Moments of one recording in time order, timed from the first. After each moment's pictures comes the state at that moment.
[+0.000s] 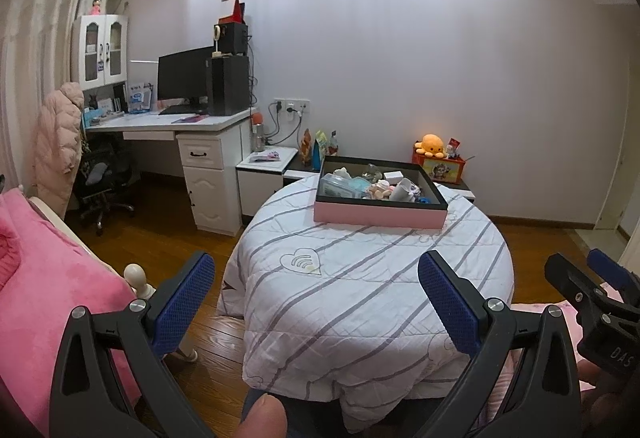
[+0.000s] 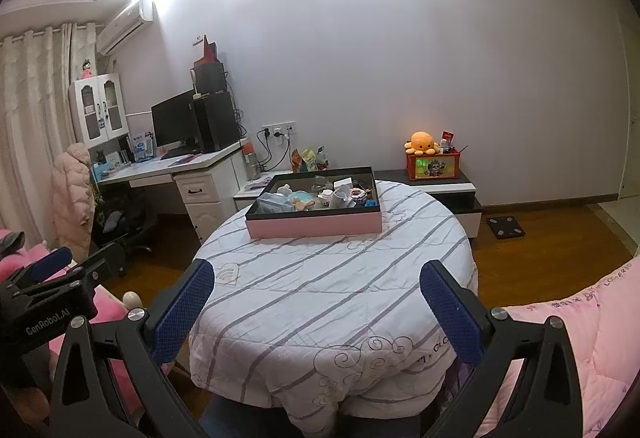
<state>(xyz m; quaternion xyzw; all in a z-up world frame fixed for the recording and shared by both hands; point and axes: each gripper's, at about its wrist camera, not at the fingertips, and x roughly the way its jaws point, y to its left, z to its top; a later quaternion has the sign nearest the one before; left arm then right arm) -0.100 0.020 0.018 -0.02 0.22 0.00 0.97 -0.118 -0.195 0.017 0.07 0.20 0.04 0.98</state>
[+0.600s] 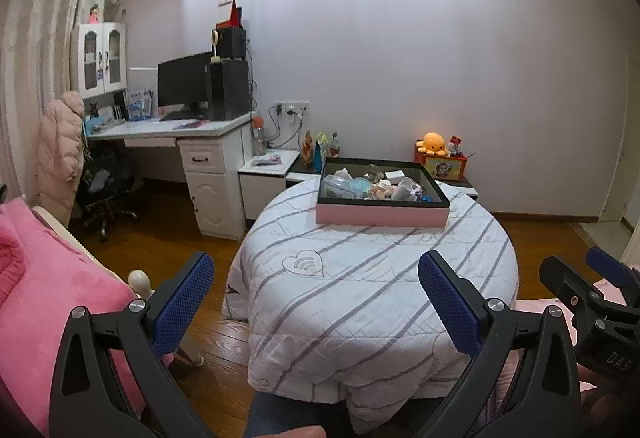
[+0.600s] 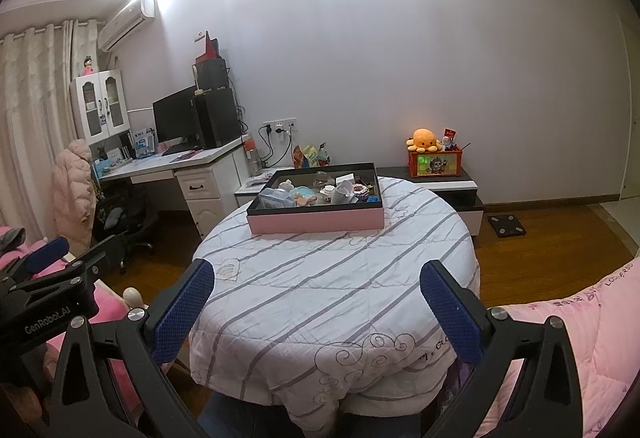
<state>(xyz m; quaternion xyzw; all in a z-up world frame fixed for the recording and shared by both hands) -0.100 0.015 0.021 -0.01 0.22 0.01 0.98 -0.117 -0.191 0.013 0.07 0.21 0.05 0.97</state>
